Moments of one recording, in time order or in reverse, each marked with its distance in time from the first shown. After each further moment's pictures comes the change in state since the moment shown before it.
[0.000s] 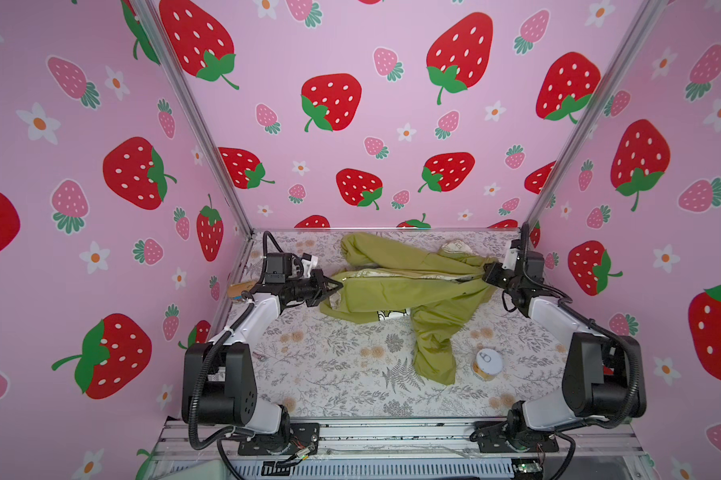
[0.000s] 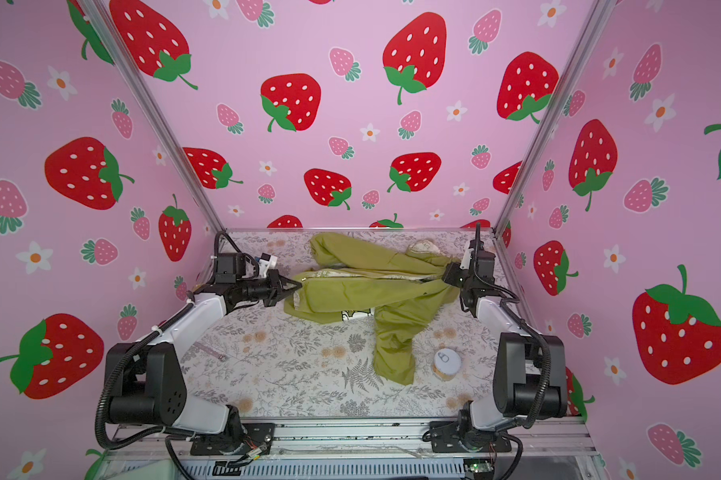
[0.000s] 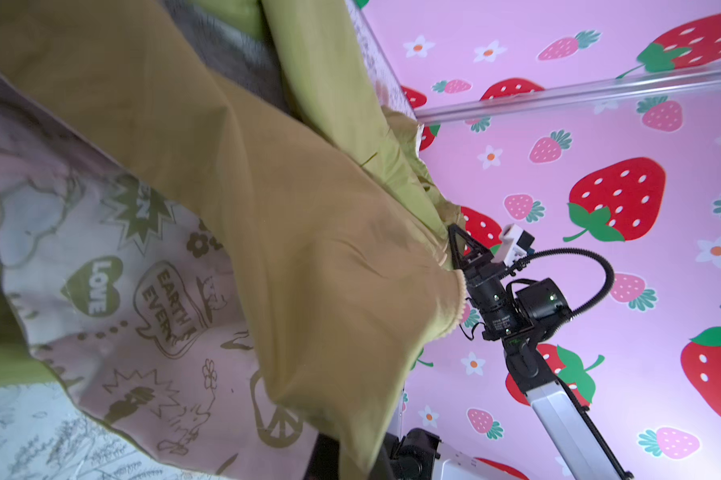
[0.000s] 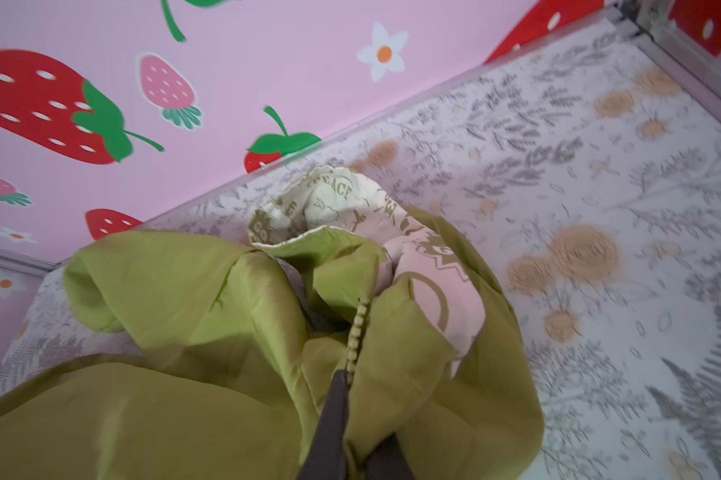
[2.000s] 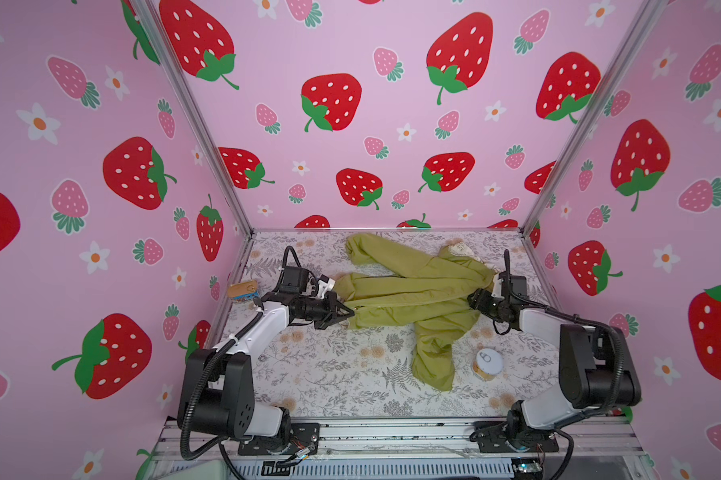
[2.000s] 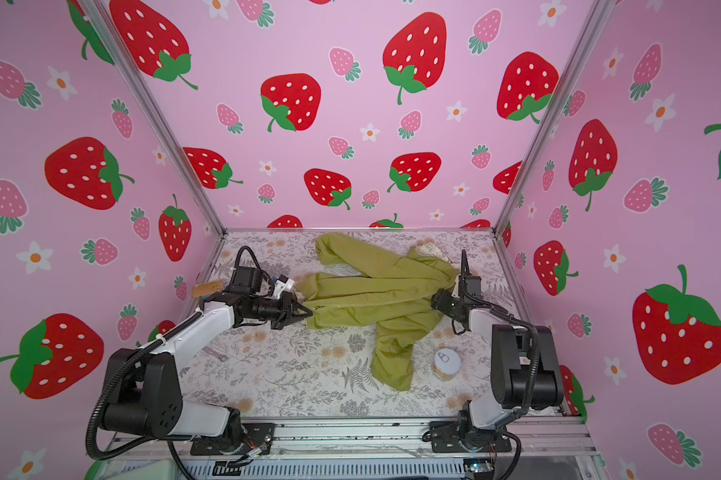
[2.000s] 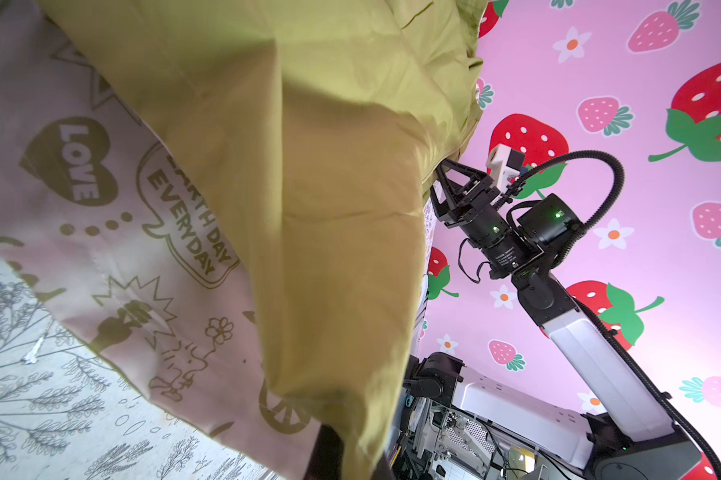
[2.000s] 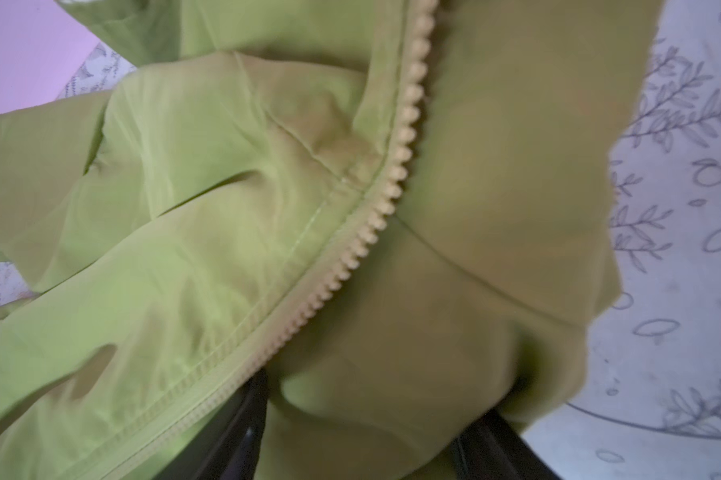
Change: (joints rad) left arm -0.093 -0.041 -0.060 -0.212 0.001 0.117; right arm 0.056 0.028 -0.161 -0.072 -0.003 0.111
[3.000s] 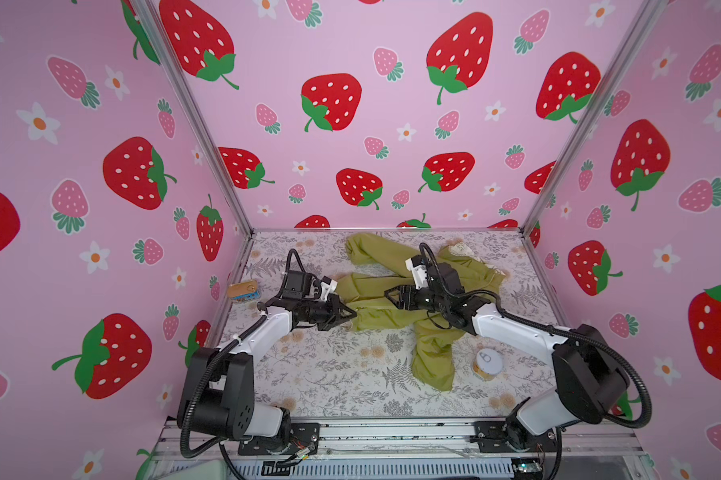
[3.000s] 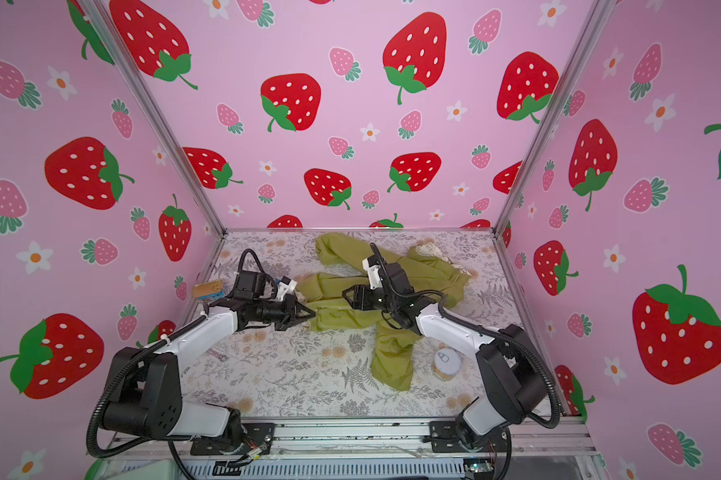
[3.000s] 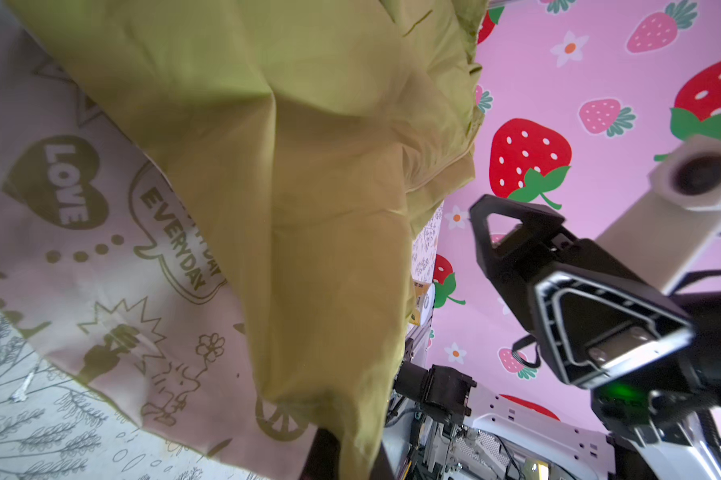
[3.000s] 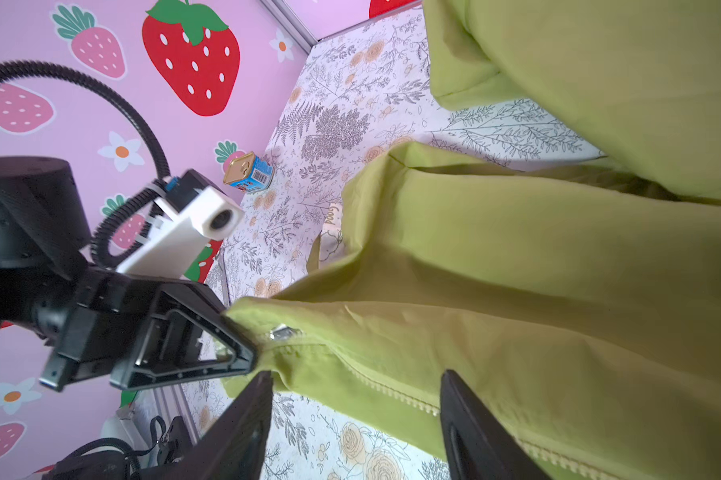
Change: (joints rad) left arm -0.042 -0.003 -0.097 0.180 -0.043 -0.072; right arm 0.658 0.005 0.235 0.102 -0.106 0.109
